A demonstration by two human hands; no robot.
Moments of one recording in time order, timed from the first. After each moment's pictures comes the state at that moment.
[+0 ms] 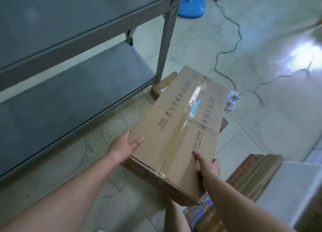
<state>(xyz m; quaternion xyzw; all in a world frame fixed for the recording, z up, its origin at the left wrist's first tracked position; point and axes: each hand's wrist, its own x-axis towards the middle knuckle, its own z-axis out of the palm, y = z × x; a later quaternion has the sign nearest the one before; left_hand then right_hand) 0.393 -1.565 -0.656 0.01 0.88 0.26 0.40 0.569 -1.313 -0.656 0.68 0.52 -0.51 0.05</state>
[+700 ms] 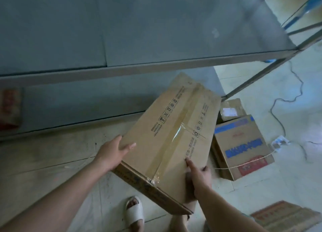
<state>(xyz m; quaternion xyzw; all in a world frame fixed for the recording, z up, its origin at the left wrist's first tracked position) 0.504 -1.997 -0.578 -0.11 0.89 0.33 0.31 0.565 -1.696 -0.580 0.55 0.64 -0.50 0.18</state>
